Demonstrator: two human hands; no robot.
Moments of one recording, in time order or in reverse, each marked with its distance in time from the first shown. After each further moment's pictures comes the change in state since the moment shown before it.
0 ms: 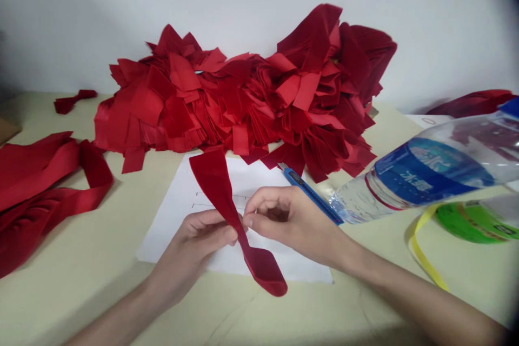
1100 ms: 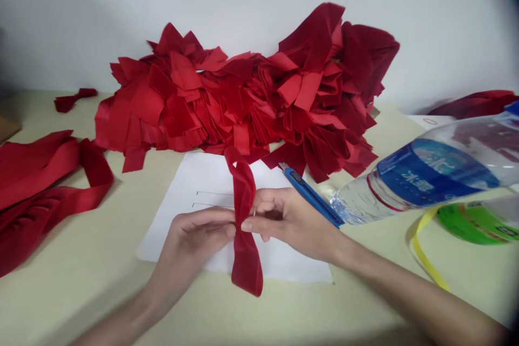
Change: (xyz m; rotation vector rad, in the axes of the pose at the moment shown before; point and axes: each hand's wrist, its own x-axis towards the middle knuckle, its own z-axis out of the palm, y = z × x) left_hand -0.002 0.003 0.004 0.246 0.180 0.127; right_hand 0.007 0.004 -0.001 0.093 -0.060 0.054
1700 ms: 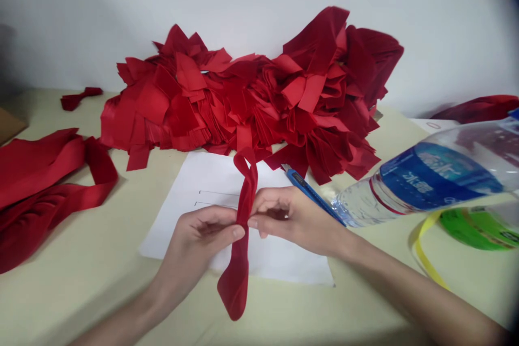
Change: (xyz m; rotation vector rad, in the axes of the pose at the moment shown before) left_hand 0.001 -0.001 0.001 0.003 0.047 -0.062; right_hand 0.002 0.001 -0.008 -0.137 -0.066 -0.084
